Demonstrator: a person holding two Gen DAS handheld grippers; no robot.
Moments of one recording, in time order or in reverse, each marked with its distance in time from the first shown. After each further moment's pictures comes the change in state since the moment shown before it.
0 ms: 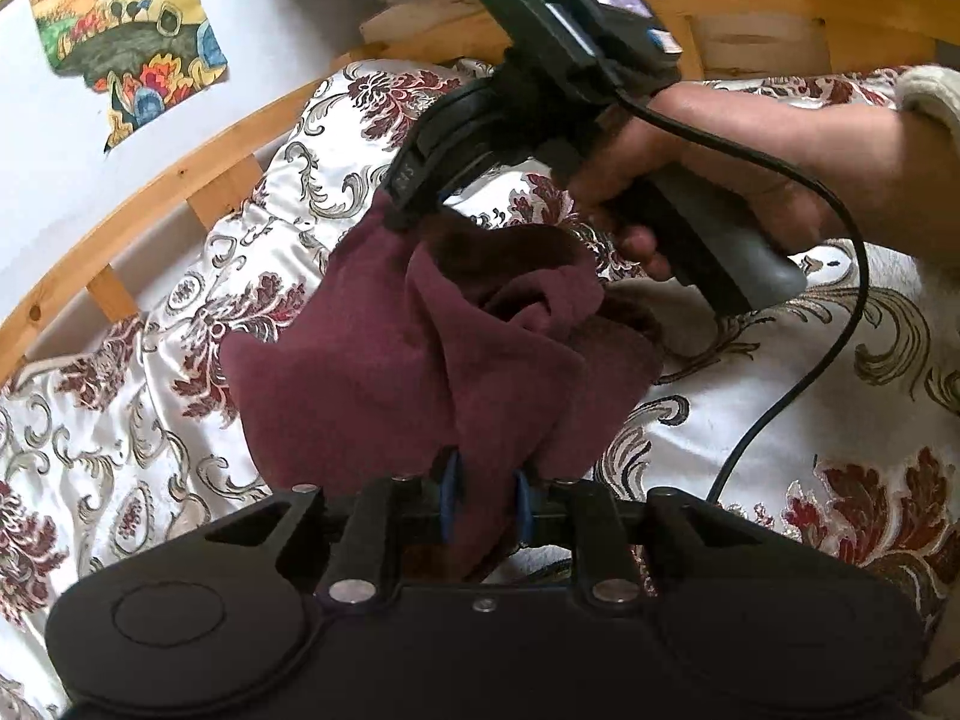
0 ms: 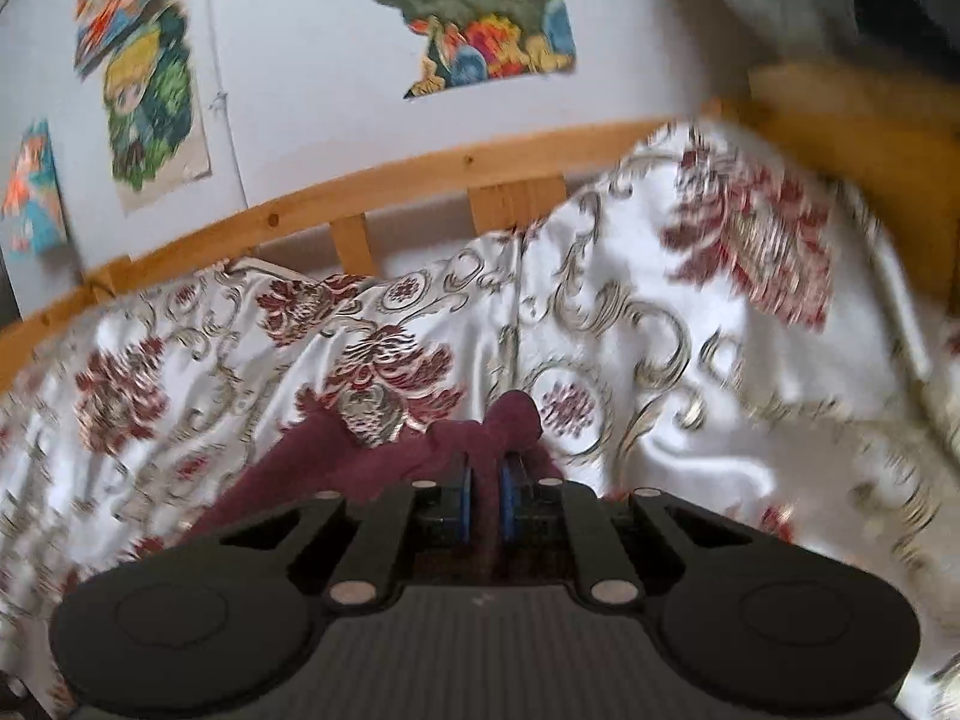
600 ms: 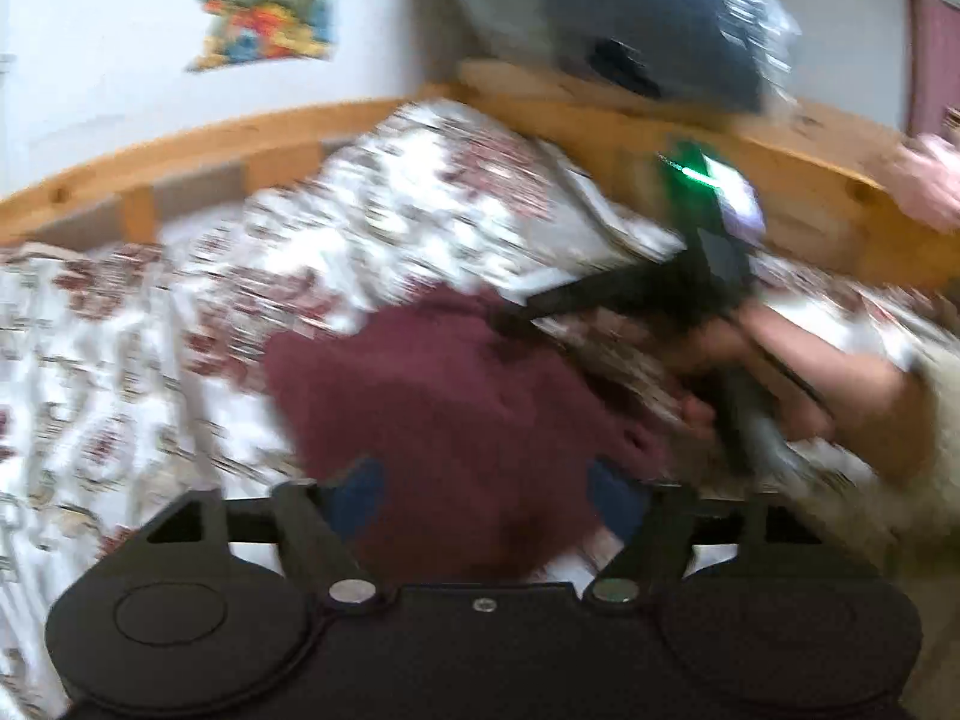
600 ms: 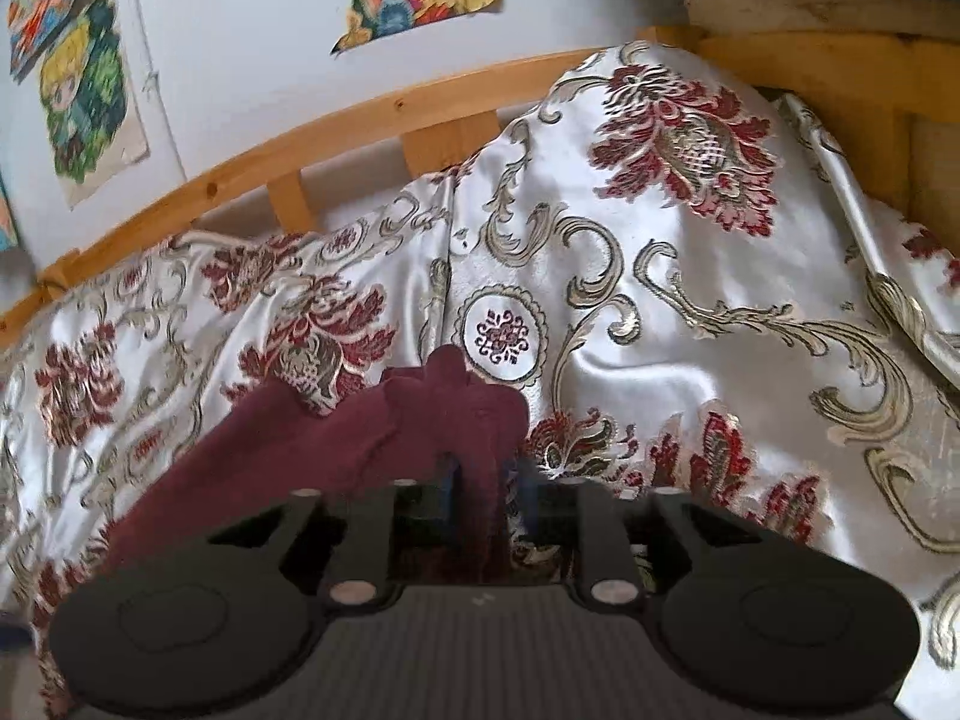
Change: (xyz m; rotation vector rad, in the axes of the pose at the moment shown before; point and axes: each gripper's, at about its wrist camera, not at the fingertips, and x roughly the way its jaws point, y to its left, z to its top) left arm -0.030 0.068 0.002 -0.354 -0.126 -0.073; right arm 0.007 -0.029 -0.017 0.133 0.107 -0.041
